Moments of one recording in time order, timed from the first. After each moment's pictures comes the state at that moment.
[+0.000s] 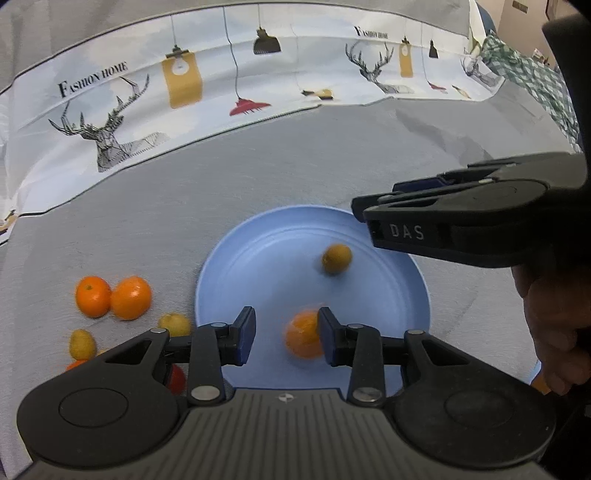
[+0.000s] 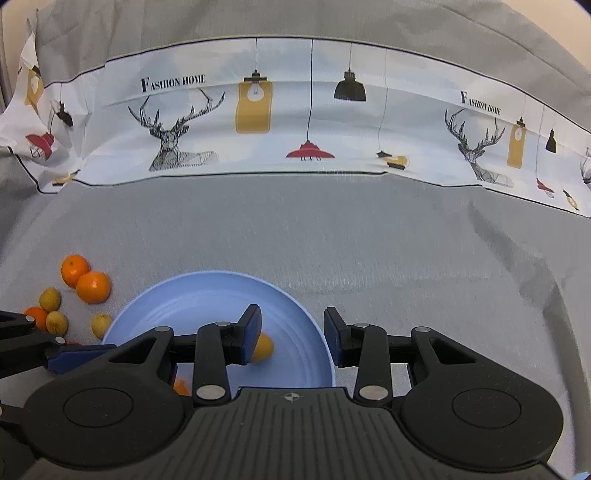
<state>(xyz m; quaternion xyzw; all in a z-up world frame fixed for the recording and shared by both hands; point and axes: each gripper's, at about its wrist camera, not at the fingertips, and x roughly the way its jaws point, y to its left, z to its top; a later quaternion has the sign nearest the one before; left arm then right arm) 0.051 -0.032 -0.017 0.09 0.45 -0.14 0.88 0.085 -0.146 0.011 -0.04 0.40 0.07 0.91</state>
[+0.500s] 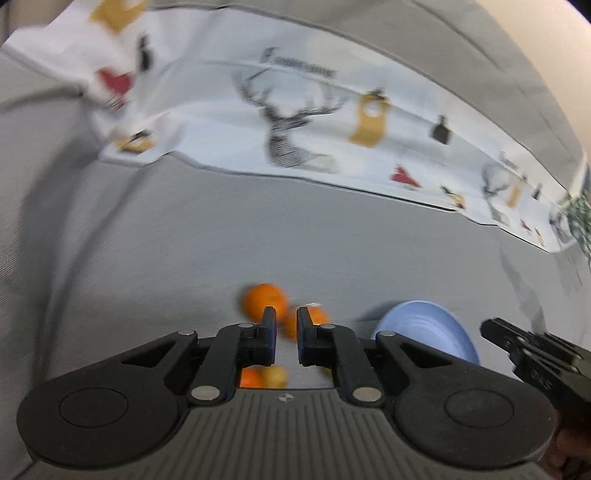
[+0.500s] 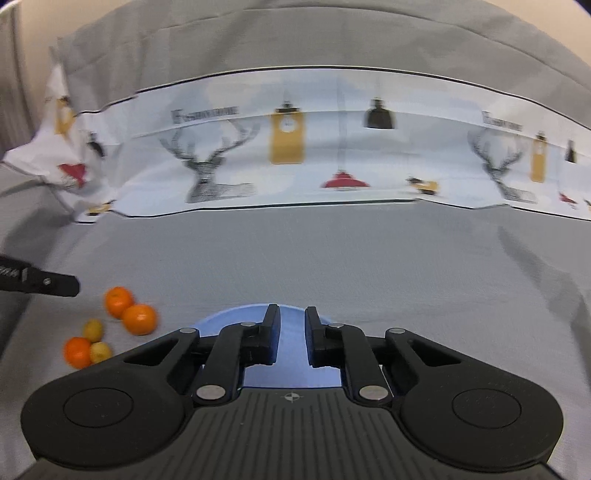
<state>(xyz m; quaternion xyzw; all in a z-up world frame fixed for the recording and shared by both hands) 0.086 0.145 0.026 -0.13 0.46 0.00 0.88 0.078 -0.121 0.025 -0.01 0.37 0.14 0.92</state>
